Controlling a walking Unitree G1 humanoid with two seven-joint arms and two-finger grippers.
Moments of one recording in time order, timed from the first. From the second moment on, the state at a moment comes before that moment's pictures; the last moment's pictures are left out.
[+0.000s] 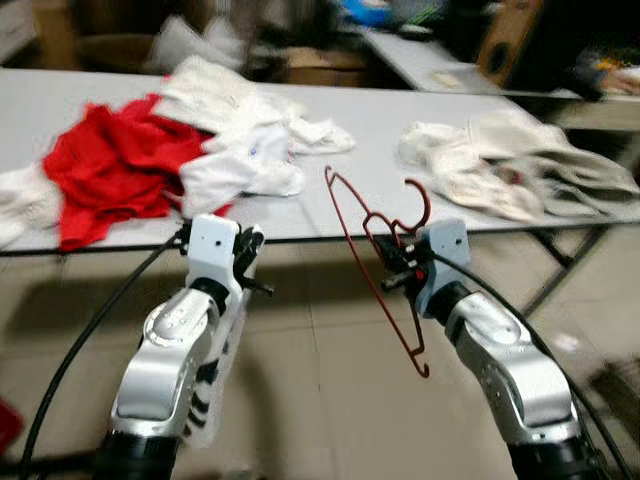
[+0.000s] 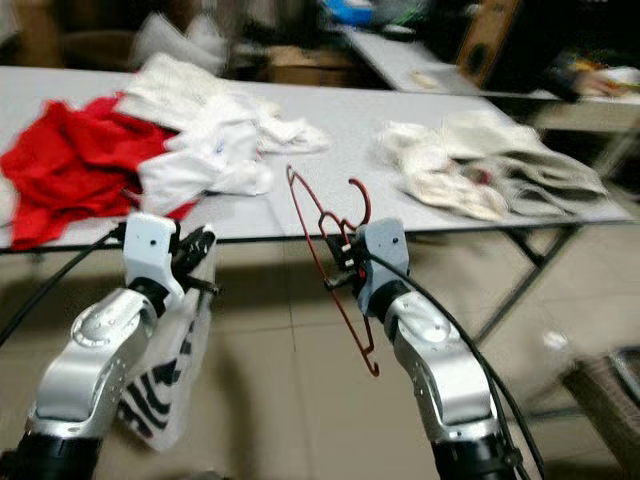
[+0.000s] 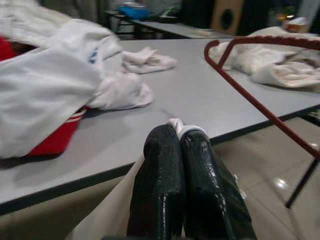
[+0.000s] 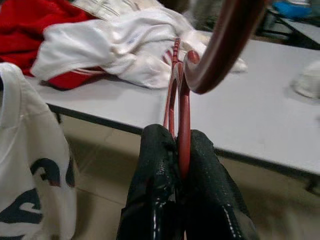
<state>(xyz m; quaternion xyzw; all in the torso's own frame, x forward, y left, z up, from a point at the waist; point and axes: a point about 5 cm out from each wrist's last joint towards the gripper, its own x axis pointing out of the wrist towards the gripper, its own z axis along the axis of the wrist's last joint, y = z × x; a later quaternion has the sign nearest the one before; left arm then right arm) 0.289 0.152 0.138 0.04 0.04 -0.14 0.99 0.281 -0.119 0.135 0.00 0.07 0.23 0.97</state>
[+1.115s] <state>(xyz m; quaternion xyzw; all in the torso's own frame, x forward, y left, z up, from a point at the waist) 0.289 0.150 0.140 0.03 0.03 -0.16 0.99 0.283 -0.114 0.139 0.00 0.07 0.24 0.97</state>
